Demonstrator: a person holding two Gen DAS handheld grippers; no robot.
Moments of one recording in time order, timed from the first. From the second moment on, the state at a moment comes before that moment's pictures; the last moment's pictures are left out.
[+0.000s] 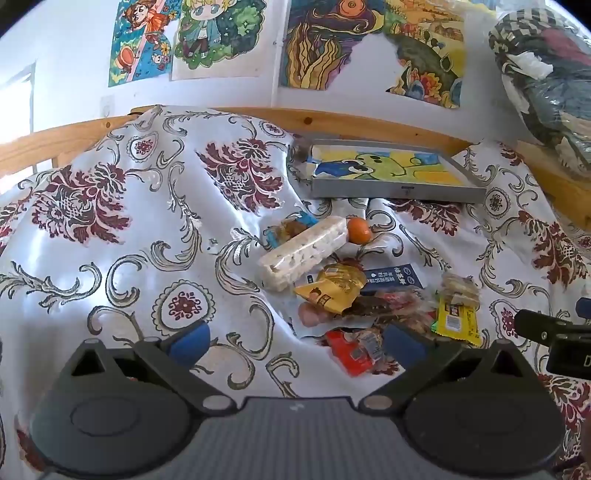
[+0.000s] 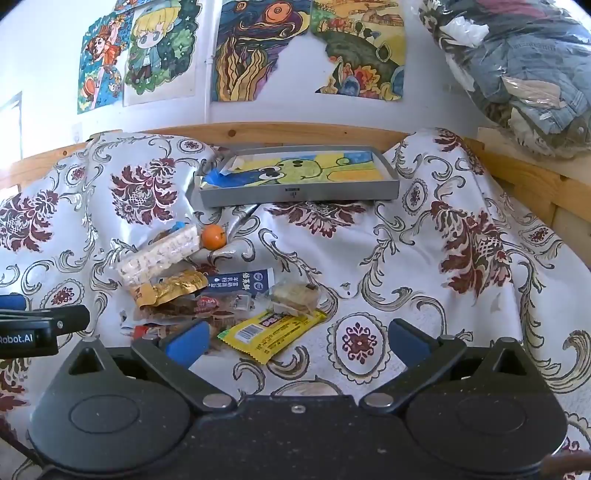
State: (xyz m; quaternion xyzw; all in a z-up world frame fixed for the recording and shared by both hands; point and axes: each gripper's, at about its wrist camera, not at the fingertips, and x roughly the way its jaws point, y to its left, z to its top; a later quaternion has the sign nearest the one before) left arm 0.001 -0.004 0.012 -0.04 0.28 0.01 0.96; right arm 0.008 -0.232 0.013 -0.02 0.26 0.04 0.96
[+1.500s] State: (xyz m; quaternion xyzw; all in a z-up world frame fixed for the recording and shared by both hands) left arm -0.002 -0.003 0.007 -0.04 0.27 0.01 0.96; right arm 0.007 -0.233 0.012 -0.02 0.26 0.04 0.96
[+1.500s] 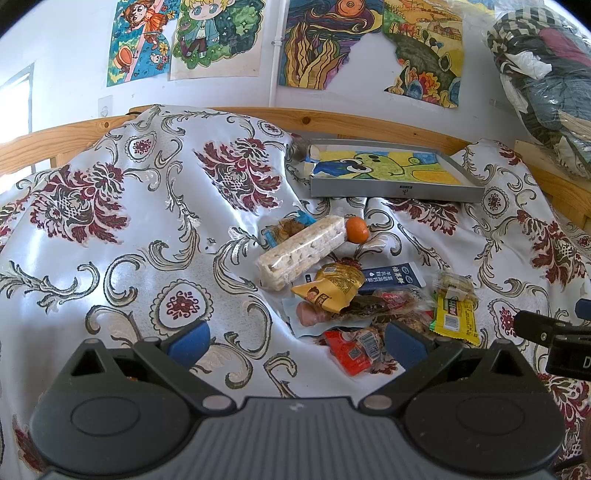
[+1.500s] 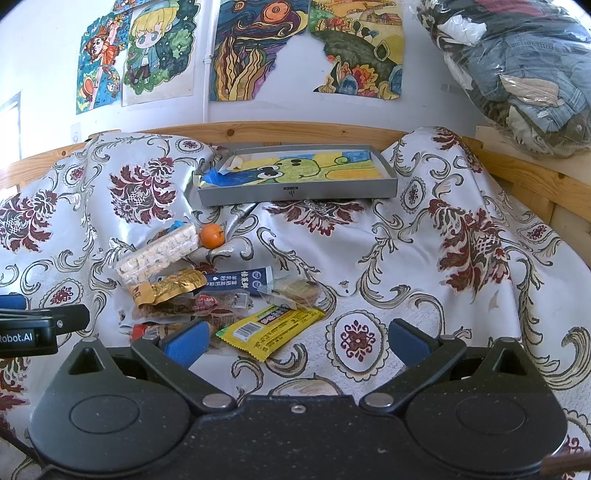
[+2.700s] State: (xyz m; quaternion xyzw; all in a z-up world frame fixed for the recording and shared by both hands) left arm 0.023 -0.002 -0.005 -0.05 0.32 0.01 0.95; right arm 0.030 -0.249 -0.011 -0.01 0.27 0.09 0.96
